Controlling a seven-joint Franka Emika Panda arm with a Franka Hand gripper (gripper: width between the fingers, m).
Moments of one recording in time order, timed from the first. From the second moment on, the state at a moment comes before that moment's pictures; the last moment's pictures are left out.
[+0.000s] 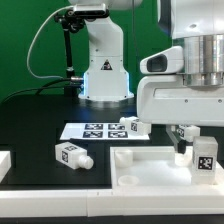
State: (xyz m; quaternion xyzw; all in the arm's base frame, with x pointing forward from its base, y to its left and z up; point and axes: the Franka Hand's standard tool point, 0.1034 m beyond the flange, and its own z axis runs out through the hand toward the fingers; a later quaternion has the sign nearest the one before) arm 0.646 0.111 0.073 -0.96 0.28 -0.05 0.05
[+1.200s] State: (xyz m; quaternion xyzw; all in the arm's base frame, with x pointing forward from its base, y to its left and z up) arm 0.640 0.106 0.070 -0.67 0.74 0.01 0.07
